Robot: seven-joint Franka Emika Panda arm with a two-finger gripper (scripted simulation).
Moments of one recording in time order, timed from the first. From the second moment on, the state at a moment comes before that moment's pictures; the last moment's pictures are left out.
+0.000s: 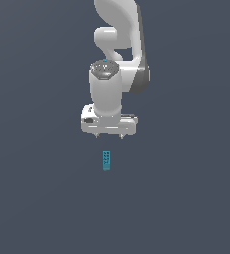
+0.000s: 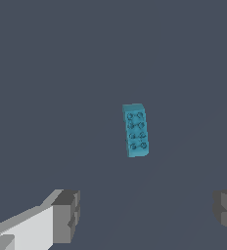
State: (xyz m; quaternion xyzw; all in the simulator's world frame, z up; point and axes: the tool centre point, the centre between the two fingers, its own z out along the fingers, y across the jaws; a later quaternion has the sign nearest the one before) arm 0.000 -0.023 0.167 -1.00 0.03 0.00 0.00
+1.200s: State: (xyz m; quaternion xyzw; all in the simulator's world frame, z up) arm 0.015 -0.013 0.158 -1.00 -0.01 -0.01 0.00
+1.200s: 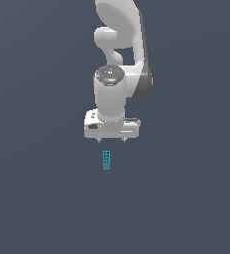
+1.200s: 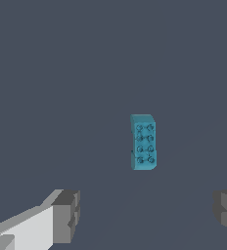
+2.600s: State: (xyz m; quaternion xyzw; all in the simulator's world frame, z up) arm 0.035 -0.041 0.053 -1.00 -0.02 0.00 0.00
